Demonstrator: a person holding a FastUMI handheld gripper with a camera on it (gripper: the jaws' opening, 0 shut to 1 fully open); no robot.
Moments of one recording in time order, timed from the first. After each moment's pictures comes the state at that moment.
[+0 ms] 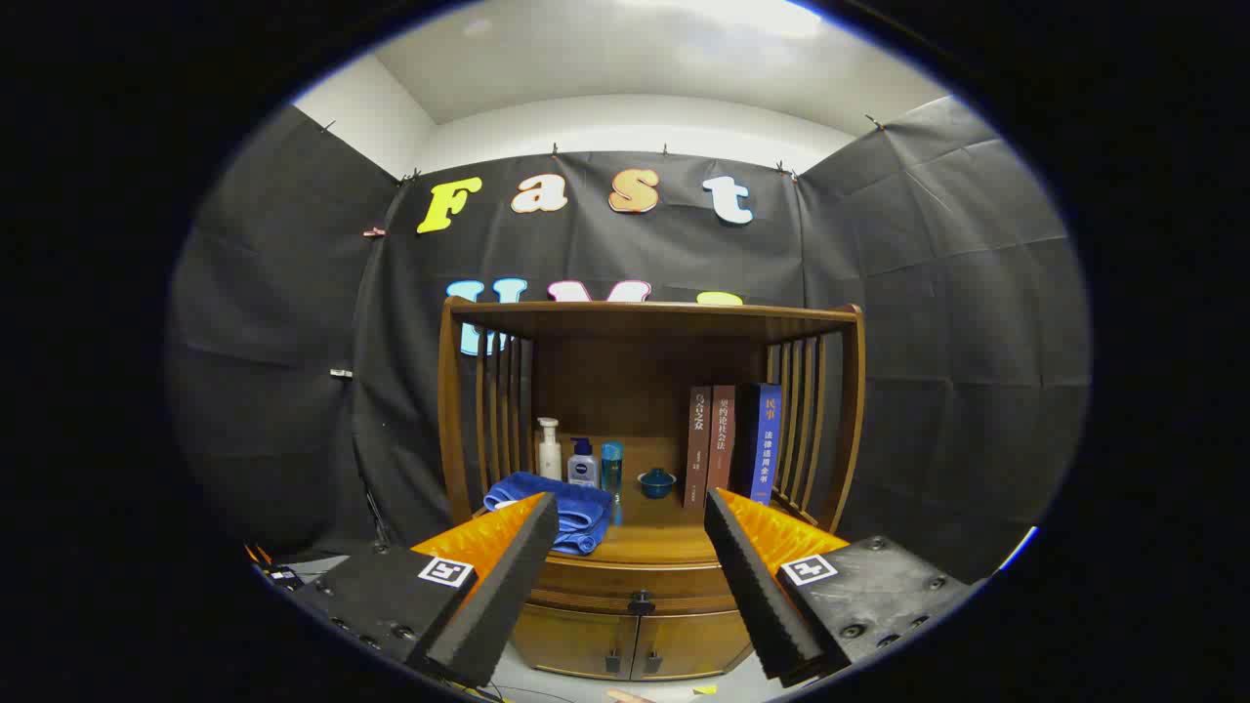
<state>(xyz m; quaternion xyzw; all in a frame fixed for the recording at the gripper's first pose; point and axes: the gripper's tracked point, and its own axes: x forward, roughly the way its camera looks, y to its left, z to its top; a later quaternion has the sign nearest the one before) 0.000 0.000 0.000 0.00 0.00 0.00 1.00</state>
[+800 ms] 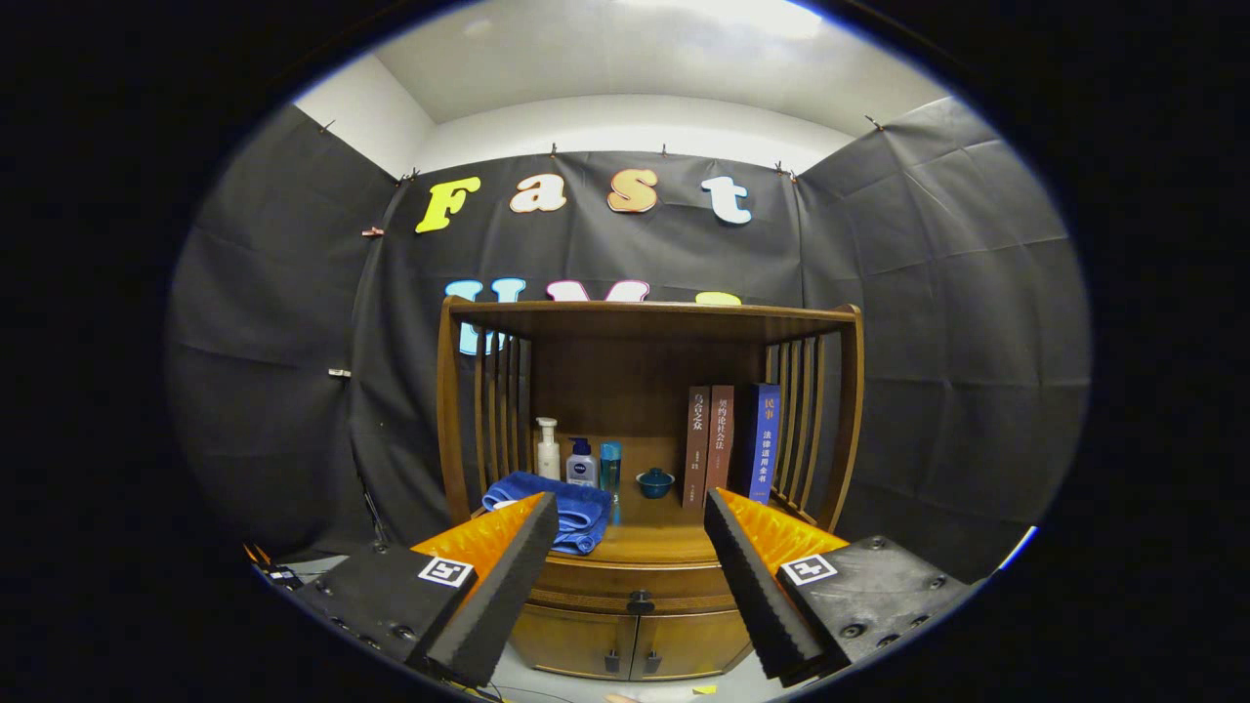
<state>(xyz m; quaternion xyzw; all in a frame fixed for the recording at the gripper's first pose) 0.000 0.003 0.003 0.00 -0.01 0.00 1.00</state>
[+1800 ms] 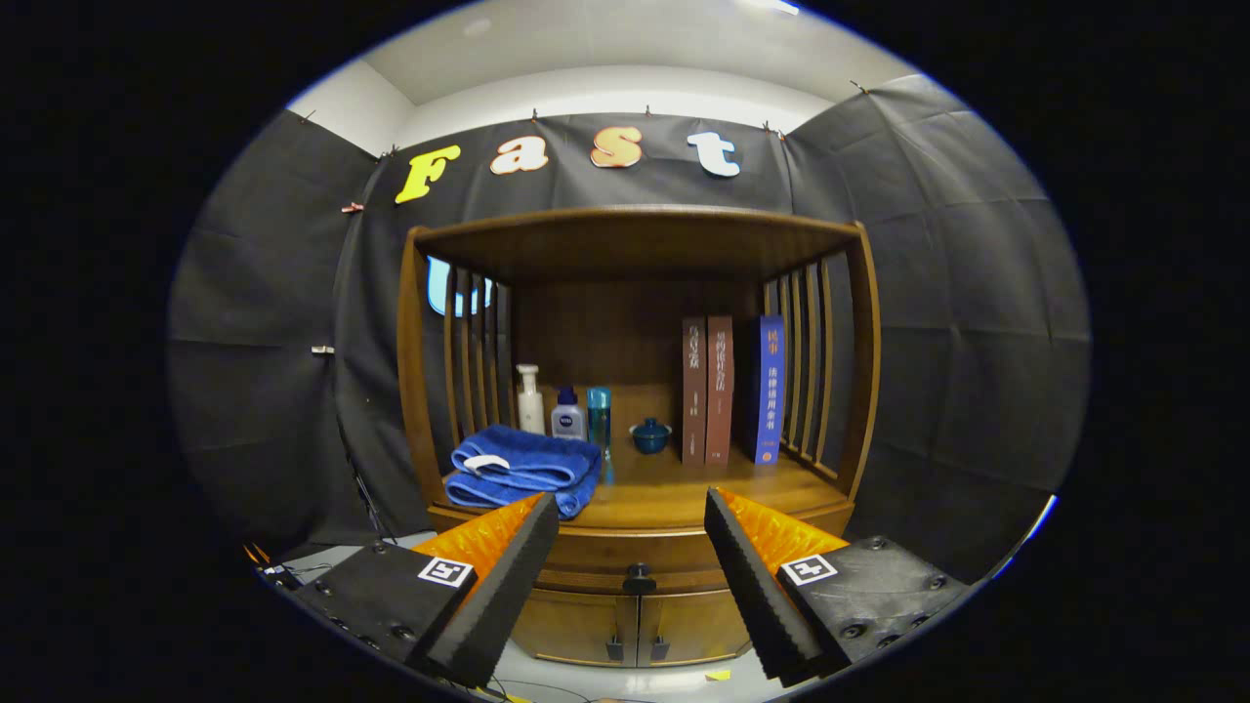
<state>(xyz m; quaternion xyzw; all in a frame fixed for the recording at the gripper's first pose) 0.052 -0.011 -0.102 0.02 0.06 -0.01 1.00</state>
